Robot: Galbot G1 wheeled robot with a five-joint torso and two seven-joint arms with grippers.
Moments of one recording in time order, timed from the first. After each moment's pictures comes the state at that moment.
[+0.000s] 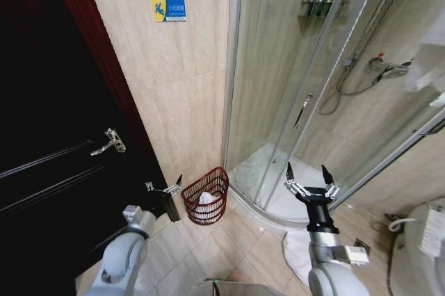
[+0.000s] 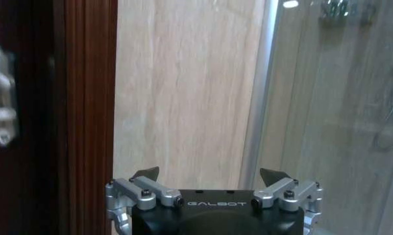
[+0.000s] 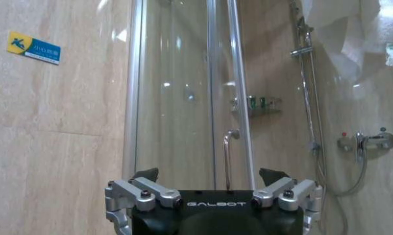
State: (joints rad) left arm 1.66 -1.39 -0.64 -2.23 -0.28 0.14 0.09; right arm -1.75 1.56 0.62 2.38 0.10 0.23 -0.02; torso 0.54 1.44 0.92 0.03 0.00
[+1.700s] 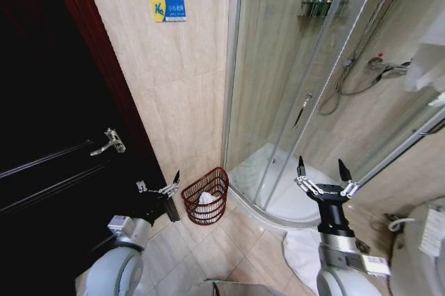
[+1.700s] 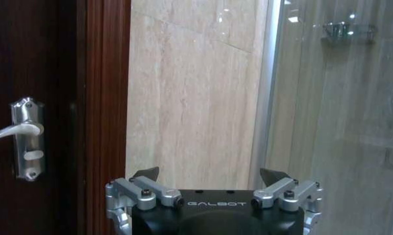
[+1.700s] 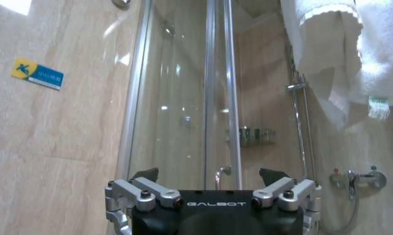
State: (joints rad) left arm 1.74 -1.44 -0.66 -2.39 -0.24 0.17 0.06; right arm -1.79 1.54 0.66 2.44 0.10 0.30 0.00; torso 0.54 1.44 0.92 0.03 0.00
